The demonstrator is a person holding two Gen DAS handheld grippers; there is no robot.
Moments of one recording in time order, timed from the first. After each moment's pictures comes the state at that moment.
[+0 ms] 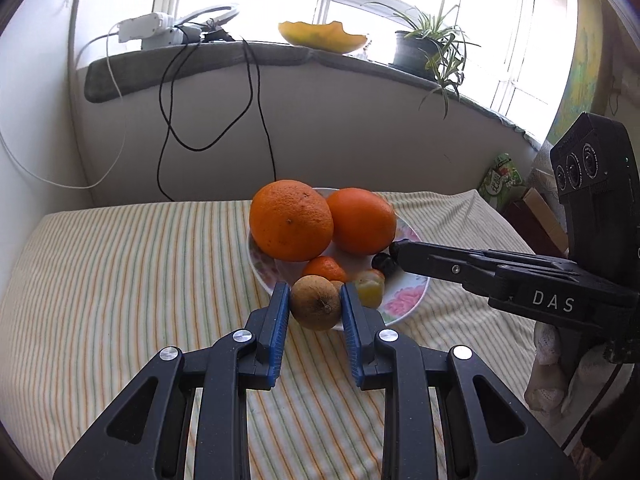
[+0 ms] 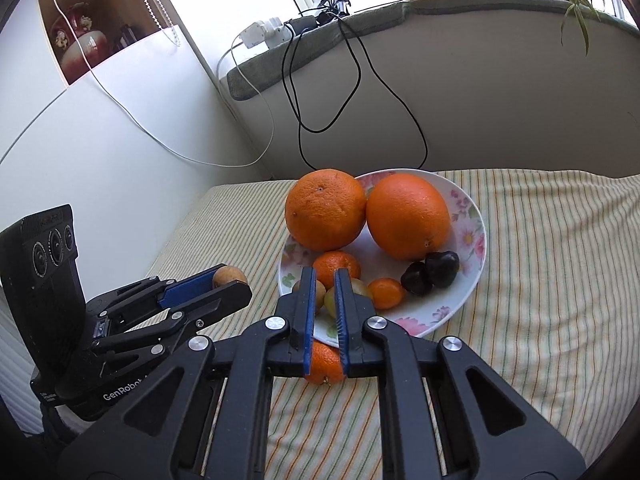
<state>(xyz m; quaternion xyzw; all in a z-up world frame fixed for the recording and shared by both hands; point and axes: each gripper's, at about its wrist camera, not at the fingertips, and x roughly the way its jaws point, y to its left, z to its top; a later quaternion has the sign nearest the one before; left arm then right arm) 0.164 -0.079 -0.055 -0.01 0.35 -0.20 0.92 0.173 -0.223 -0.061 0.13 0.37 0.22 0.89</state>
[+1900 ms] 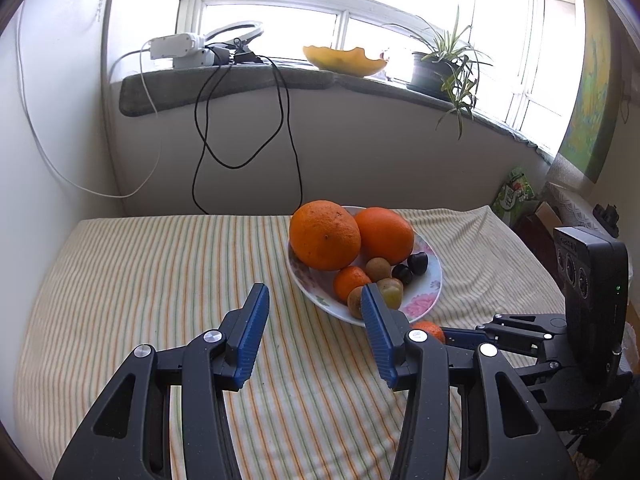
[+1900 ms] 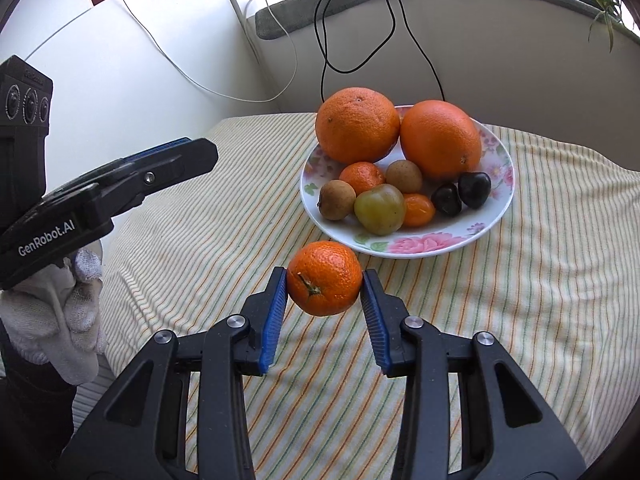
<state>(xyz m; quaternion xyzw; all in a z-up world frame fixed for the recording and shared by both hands) 0.140 -0.051 -0.036 -0.02 0.33 -0.16 0.93 0.147 -0.188 -0.083 0.05 0.41 0.25 0.88</state>
